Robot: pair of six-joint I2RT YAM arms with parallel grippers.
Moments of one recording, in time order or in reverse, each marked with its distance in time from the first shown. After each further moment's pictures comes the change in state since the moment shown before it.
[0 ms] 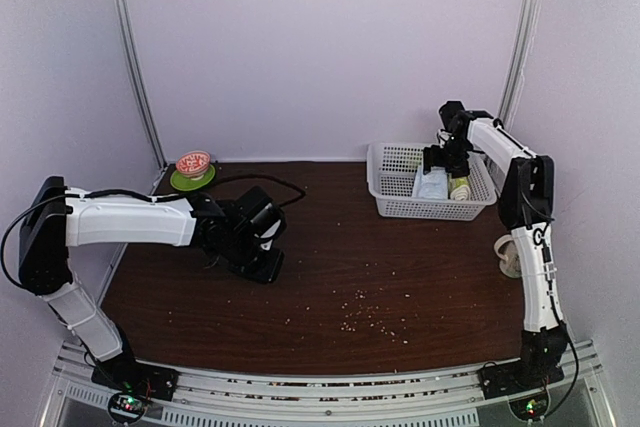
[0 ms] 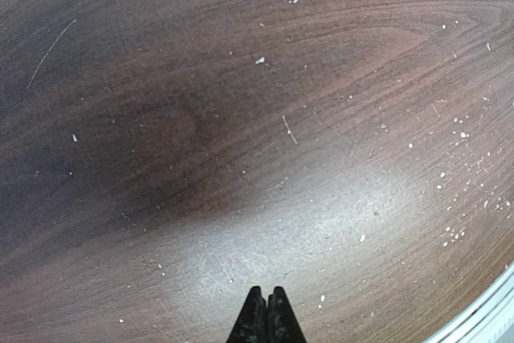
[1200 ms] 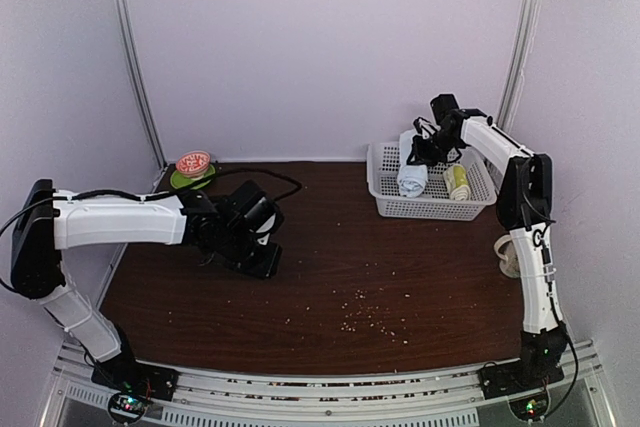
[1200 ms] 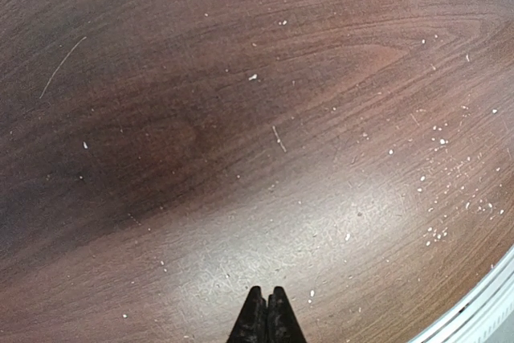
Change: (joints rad) left arm 0.001 -0.050 -0.001 0.000 -0.003 -0.002; right arm 0.051 -0.046 -0.039 0.158 -0.307 -0.082
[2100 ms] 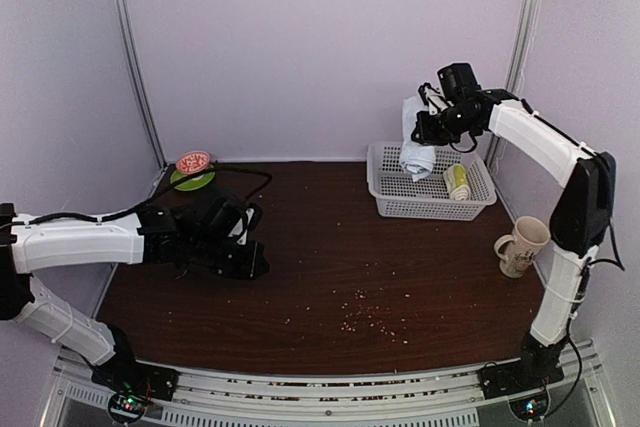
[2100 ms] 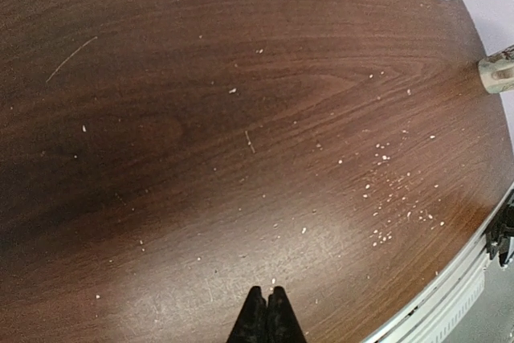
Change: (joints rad) left arm 0.000 -0.257 -0.210 0.180 0.034 -0.132; right arm 0.173 -0.630 -0.549 0.160 0.227 0.041
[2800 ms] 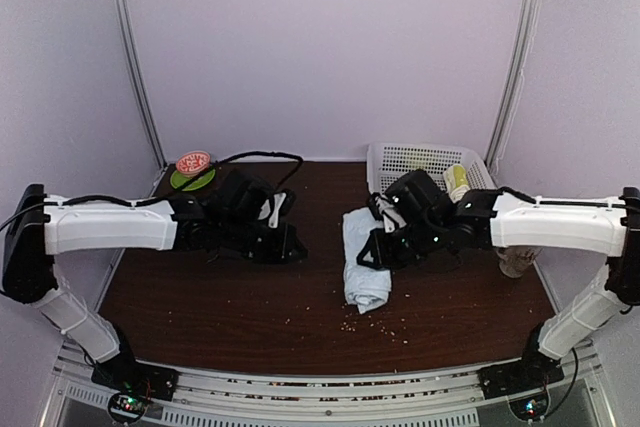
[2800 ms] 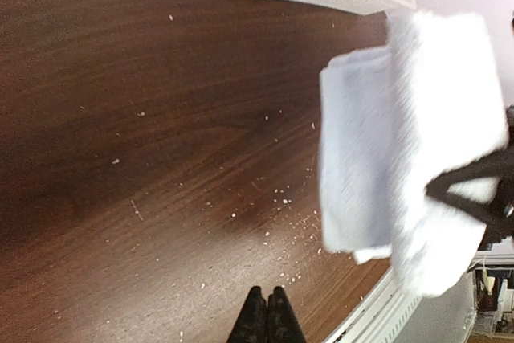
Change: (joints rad) left arm -0.001 0.203 0.146 0.184 0.187 -0.014; right arm 0.575 -0.359 -0.785 0.270 -0.022 0.476
